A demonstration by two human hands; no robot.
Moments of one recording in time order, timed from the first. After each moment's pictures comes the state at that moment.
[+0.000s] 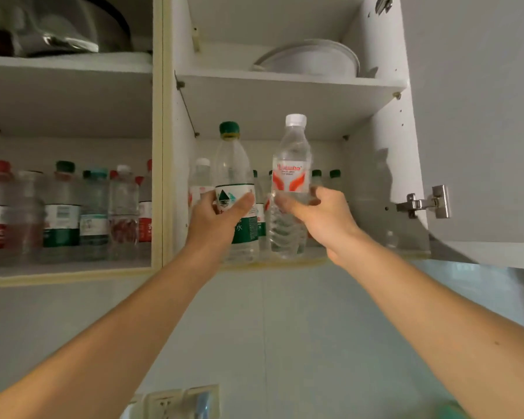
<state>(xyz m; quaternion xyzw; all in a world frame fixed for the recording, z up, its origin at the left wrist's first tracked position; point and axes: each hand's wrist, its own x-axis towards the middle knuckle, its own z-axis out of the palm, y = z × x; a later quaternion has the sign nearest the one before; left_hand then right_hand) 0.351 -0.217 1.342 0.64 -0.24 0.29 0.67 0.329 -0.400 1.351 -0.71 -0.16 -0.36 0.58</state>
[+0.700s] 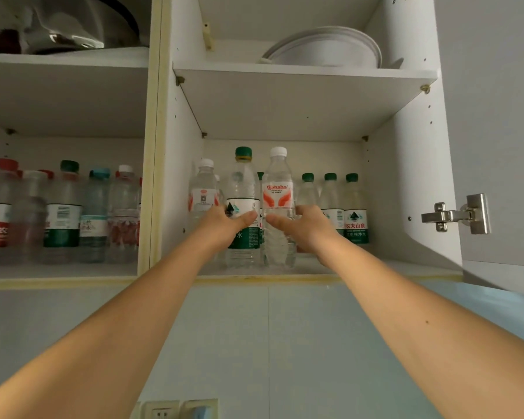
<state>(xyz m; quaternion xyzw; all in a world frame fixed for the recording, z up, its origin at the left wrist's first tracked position) 0.434 -0.221 1.368 0.81 -0.17 0.28 0.49 0.416 -0.407 1.365 -0.81 -0.15 -0.27 0.50</state>
